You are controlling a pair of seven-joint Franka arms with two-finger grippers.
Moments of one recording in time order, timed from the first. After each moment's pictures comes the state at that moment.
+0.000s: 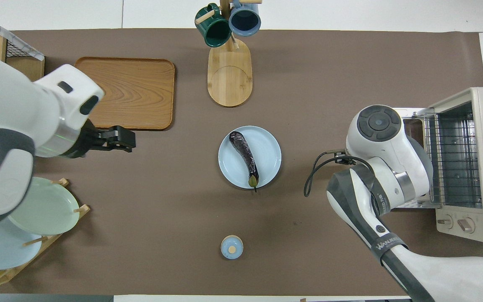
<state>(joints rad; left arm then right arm) -0.34 -0.03 -0.05 -1.75 -0.05 1.68 -0.41 0.24 0.15 -0.02 -2.15 -0.27 2.12 0.39</state>
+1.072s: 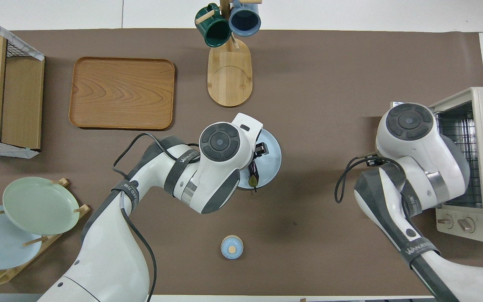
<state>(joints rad) -0.69 0.43 -0.05 -1.80 -0.09 2.33 -0.88 0.13 0.08 0.01 -2.11 -0.38 1.99 0.16</state>
